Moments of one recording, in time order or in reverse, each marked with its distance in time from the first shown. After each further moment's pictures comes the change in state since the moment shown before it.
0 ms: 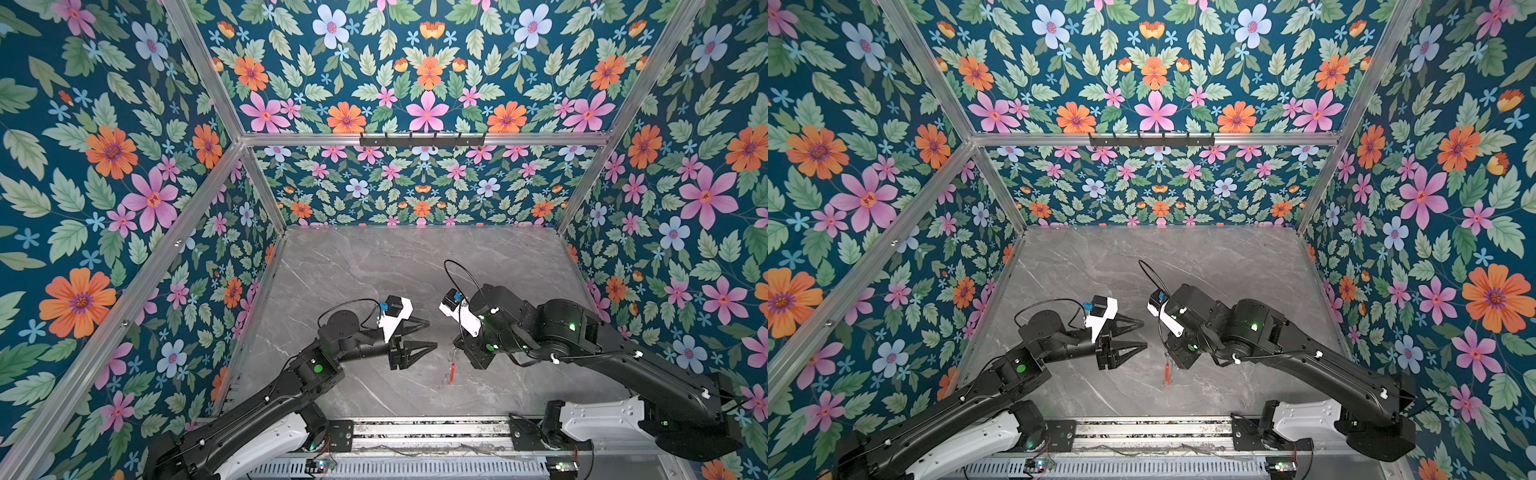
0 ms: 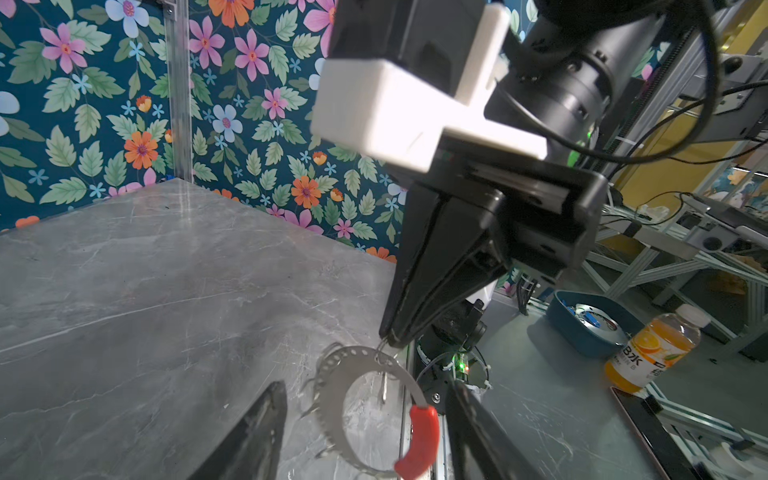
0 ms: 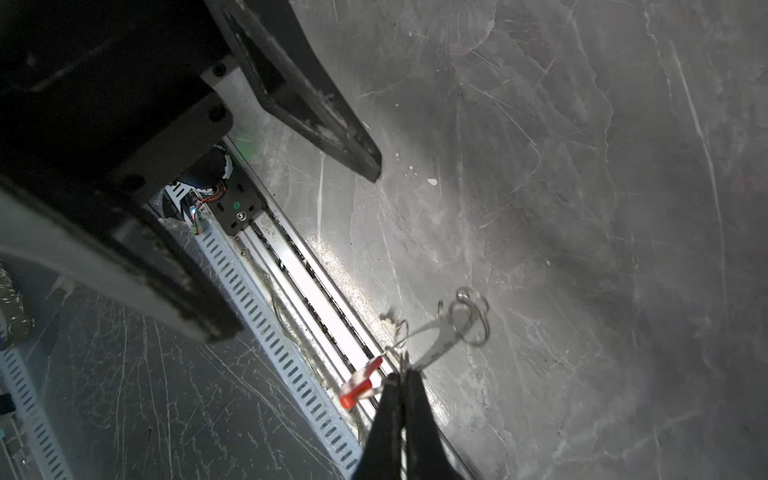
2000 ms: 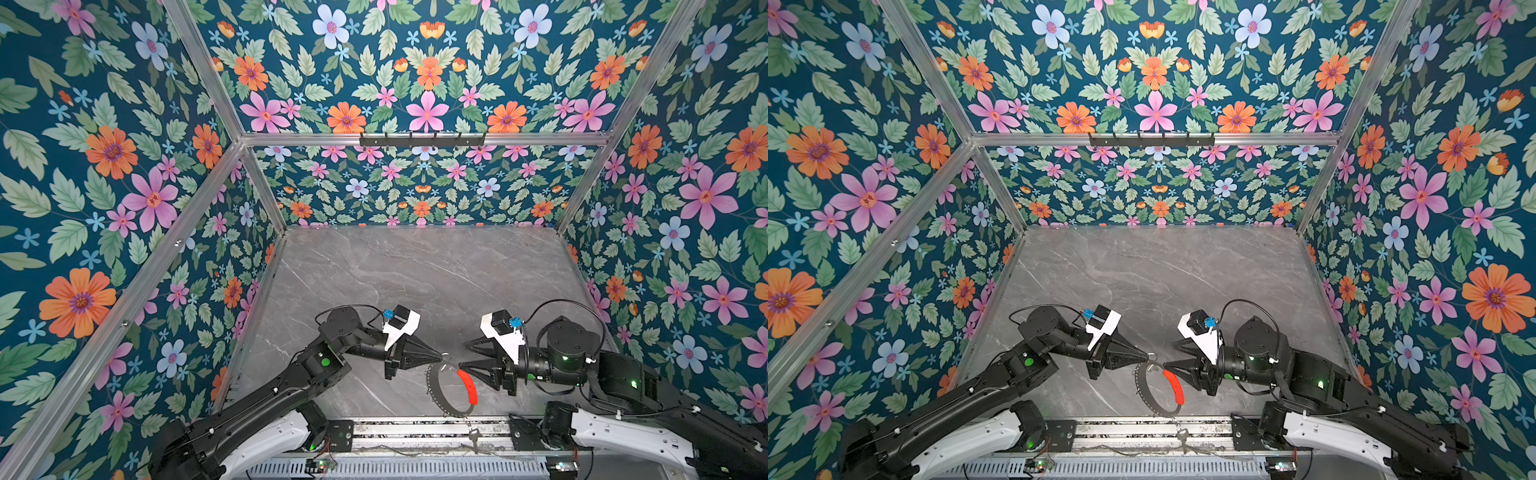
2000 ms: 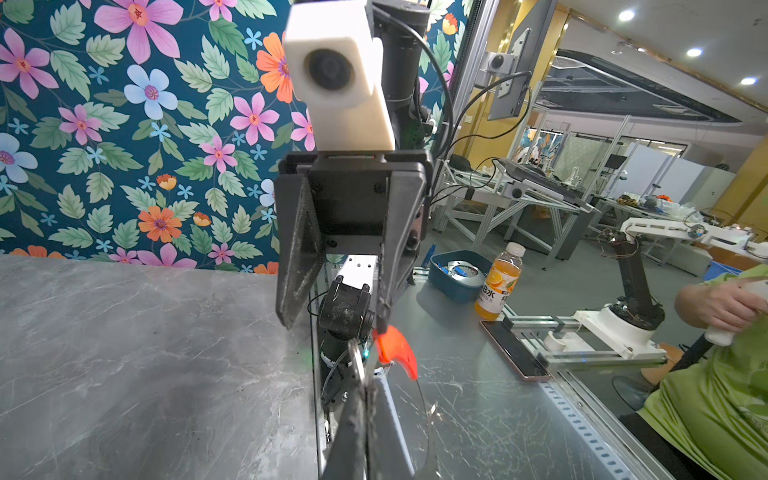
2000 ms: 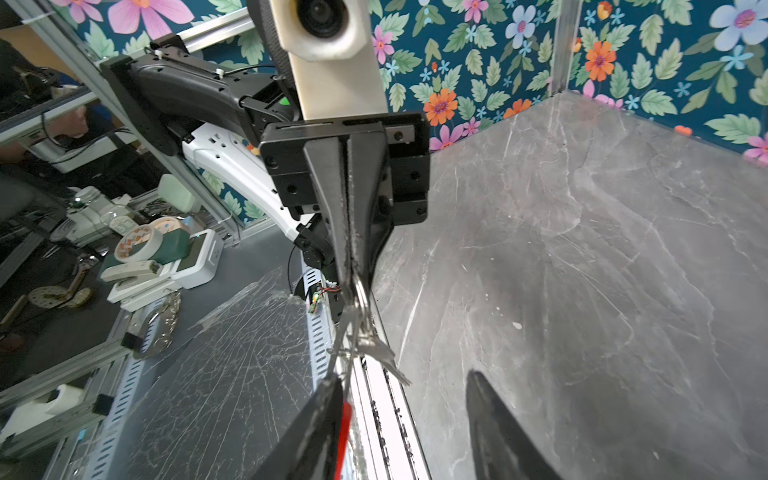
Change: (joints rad) left arm 0.000 0.073 0.037 0.177 0.385 -0.037; right arm 0.031 -0.511 -0.515 0.637 -0.204 -0.058
